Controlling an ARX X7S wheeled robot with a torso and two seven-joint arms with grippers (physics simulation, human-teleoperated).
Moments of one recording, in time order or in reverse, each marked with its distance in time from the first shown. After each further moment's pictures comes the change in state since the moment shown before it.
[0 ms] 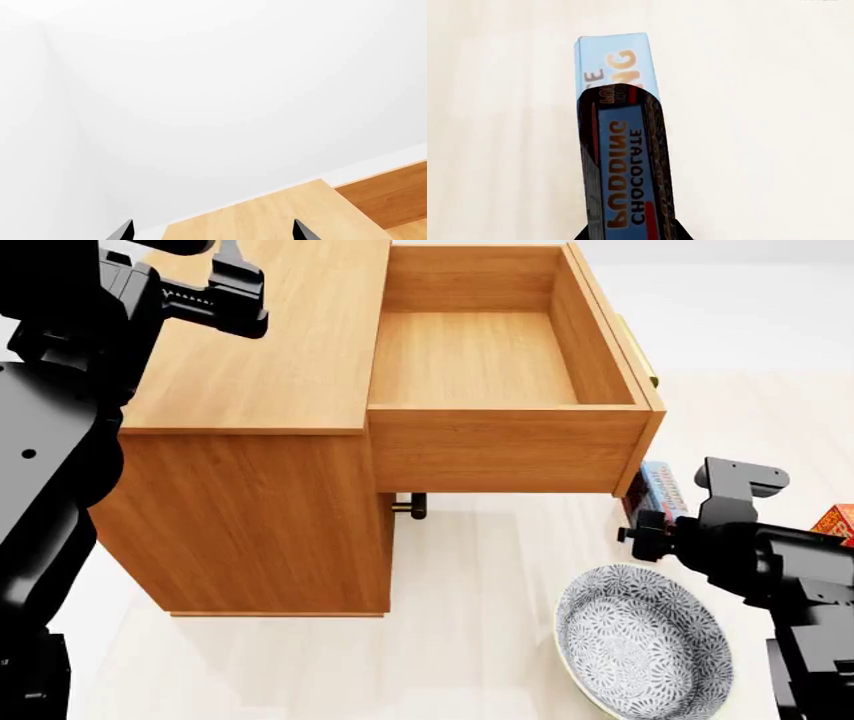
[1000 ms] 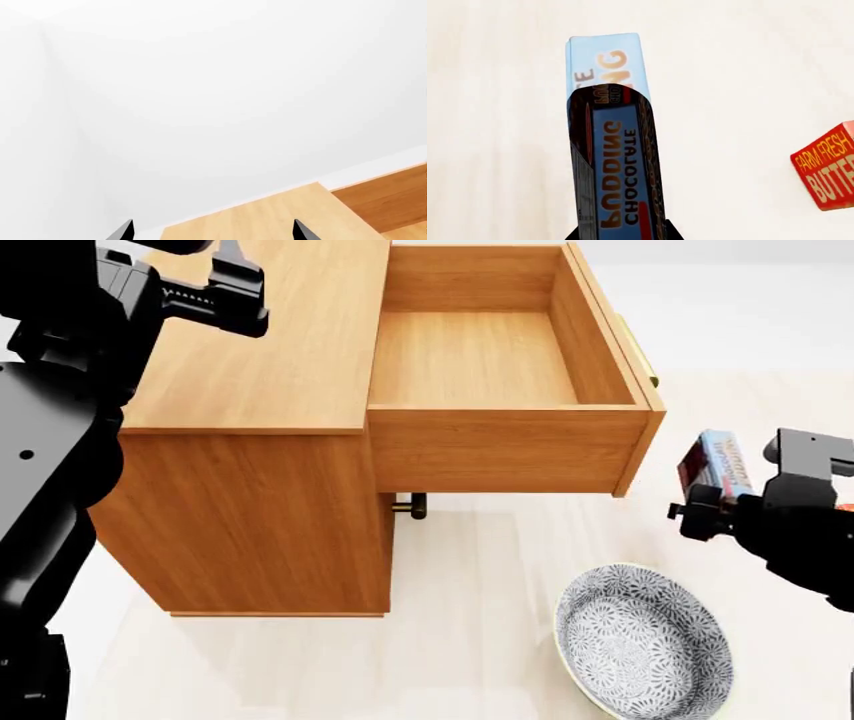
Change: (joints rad) left arm 0.004 -0.001 -0.004 -0.004 -0.013 0.019 -0.001; right arm -0.130 0.166 0.160 -0.508 0.140 0.279 0.267
